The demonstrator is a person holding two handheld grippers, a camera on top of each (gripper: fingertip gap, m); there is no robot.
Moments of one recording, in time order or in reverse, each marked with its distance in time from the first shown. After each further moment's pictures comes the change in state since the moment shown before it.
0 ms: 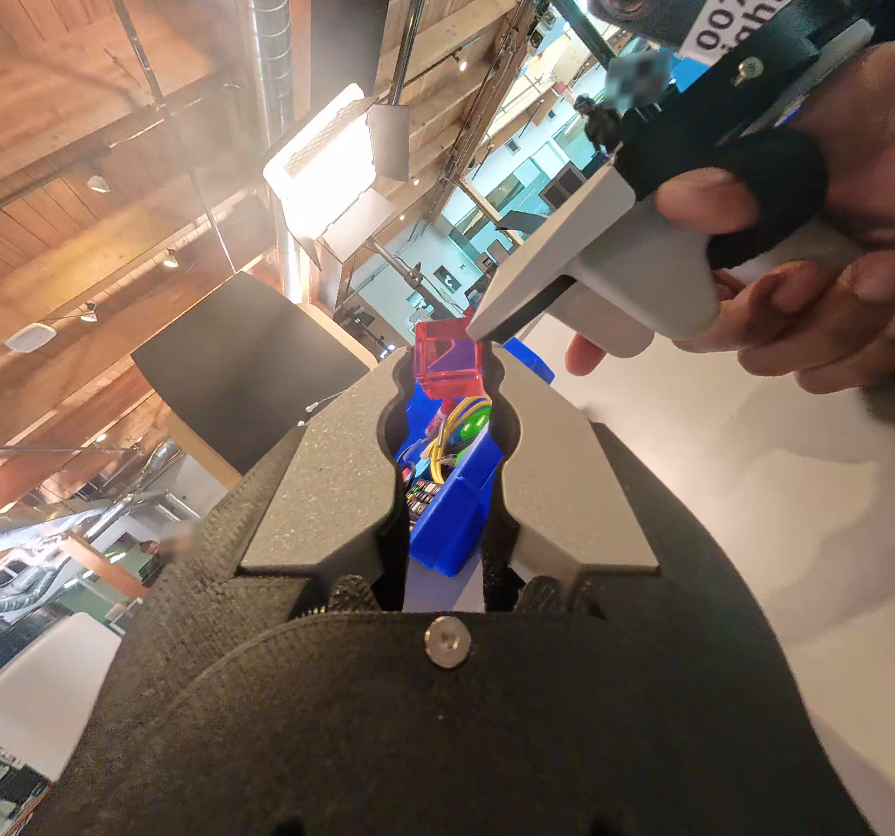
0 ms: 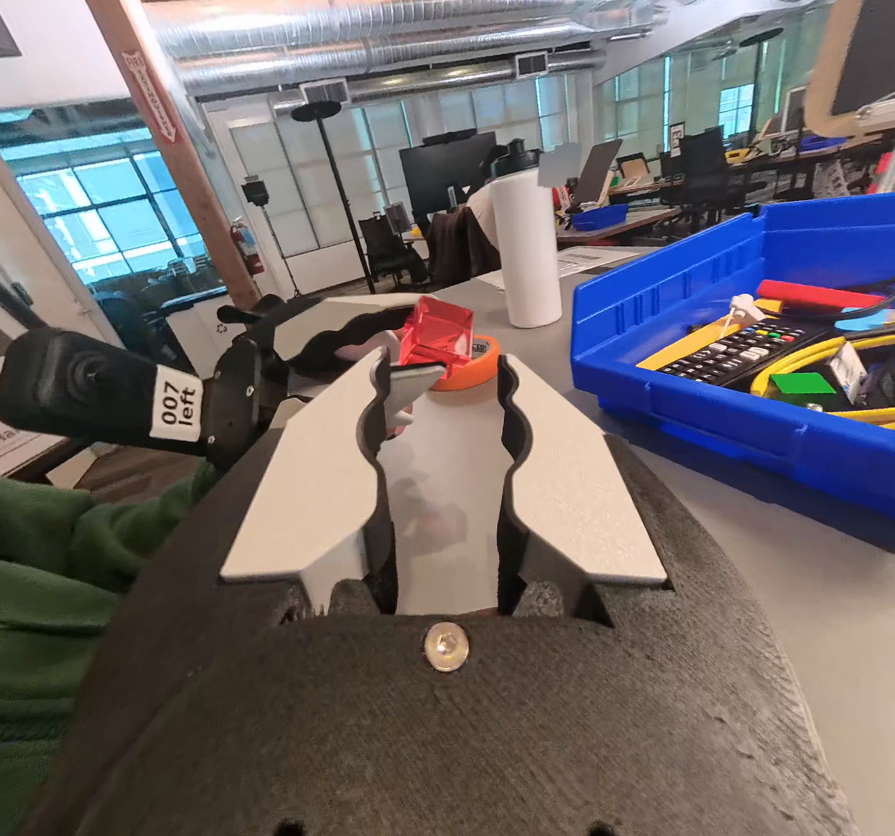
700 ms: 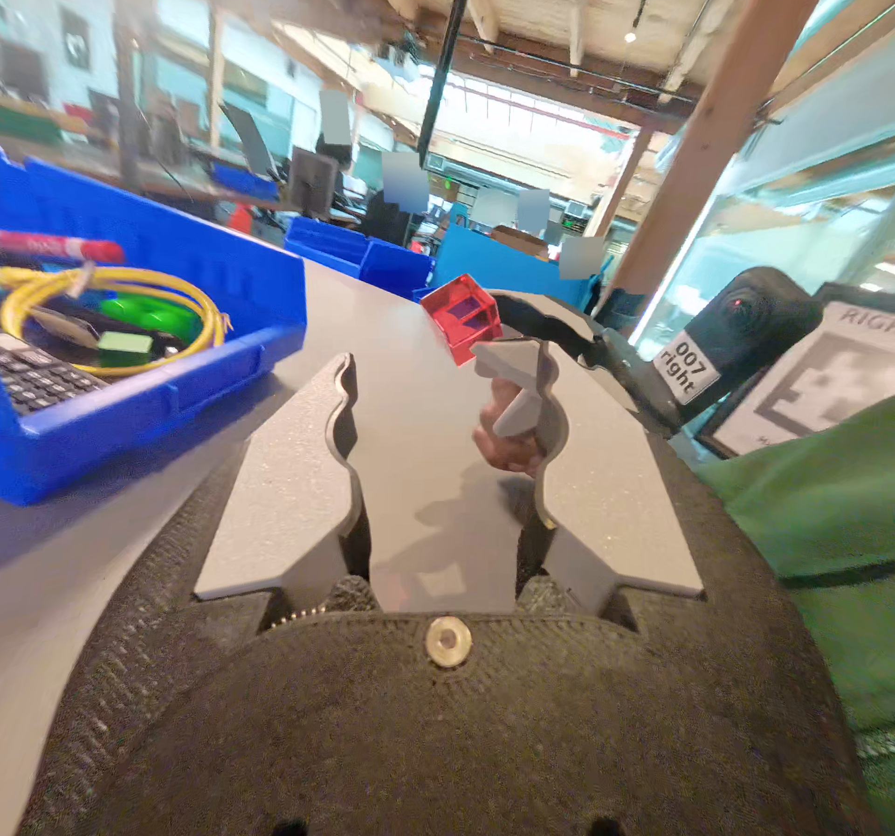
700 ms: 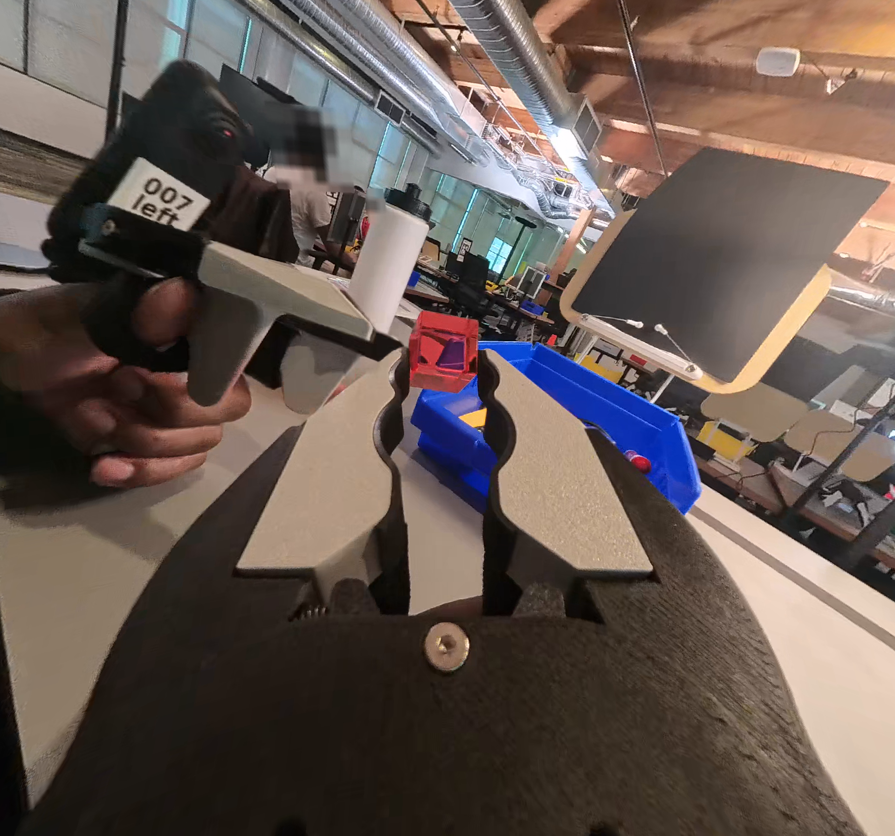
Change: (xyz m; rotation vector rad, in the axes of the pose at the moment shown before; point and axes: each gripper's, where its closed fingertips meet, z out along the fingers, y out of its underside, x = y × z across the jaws) left arm 0.007 0.003 -0.003 -0.011 0.471 -1.216; right arm 0.004 -0.014 -0.006 0.053 0.358 -0.694
